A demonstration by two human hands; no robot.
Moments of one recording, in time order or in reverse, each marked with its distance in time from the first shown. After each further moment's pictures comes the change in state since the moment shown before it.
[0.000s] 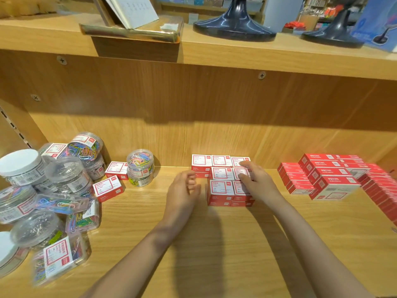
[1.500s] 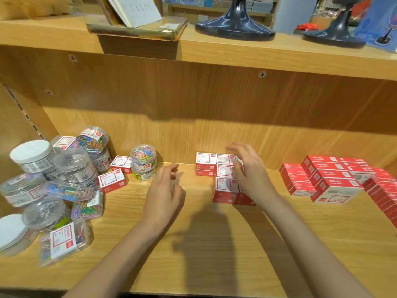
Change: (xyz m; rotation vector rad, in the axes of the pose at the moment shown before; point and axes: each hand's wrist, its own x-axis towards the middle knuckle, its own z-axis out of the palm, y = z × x) left_hand -0.020 -0.004 -0.043 0.302 0.102 0.194; right_hand -0.012 -0.040 -0.008 -0.021 0.154 -0.450
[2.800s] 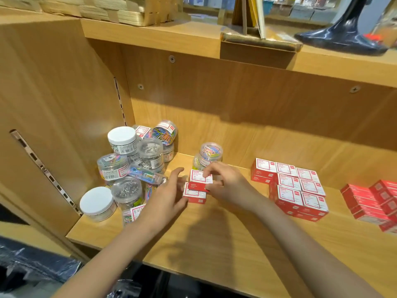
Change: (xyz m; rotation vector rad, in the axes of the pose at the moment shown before) left_hand -0.032 -0.070 -0.107 0.064 -0.177 -0.106; right_hand 0.019 -0.111 0.106 0.220 -0.488 -0.146
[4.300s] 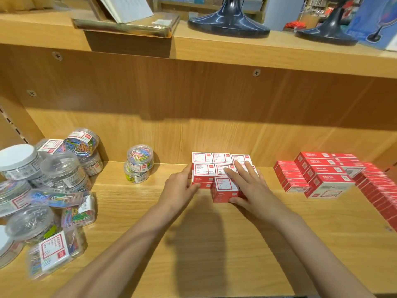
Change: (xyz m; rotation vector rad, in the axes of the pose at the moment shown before) left_hand 0.084 0.091 0.132 -0.071 -0.157 0.104; right_hand -0.127 0.113 -0.093 -0.592 -0.014 0.331
